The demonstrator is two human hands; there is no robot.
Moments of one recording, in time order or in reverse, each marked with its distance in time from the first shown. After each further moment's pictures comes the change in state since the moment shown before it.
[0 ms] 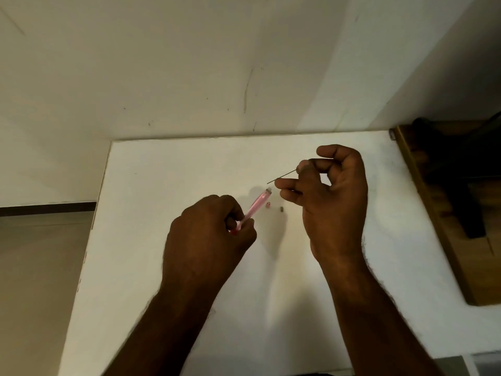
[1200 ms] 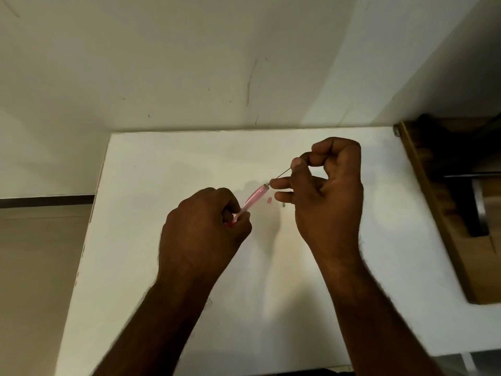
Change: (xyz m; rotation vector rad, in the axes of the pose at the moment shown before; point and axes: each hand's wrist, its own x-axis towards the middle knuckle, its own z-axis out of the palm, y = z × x) left_hand 0.004 -0.006 -0.001 0.019 -0.018 -0.035; right_hand -0.005 0.007 0.004 -0.166 -0.093 -0.182
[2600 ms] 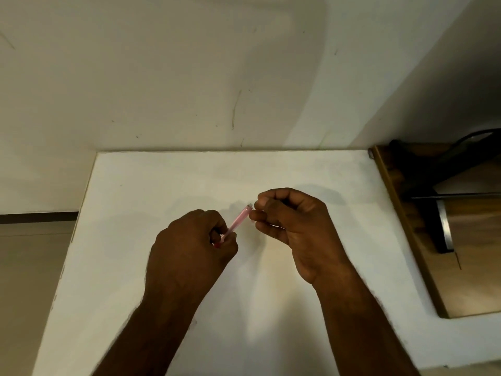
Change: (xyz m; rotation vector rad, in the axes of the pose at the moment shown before) left_hand 0.001 0.001 0.000 0.006 -0.035 0.025; right_hand 0.006 0.000 -0.018 0.282 -0.255 0.594
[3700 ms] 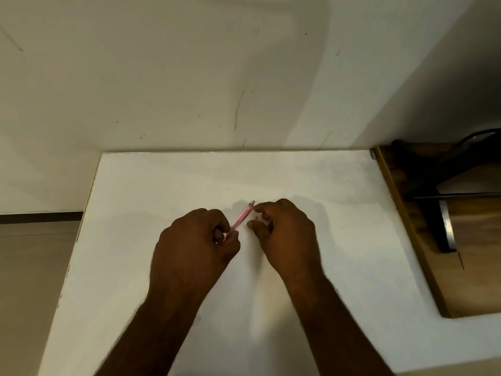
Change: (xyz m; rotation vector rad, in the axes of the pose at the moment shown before) left_hand 0.001 0.000 0.003 -0.027 0.015 -0.024; right_hand 0.014 0.041 0.008 -1.152 0.141 -0.342
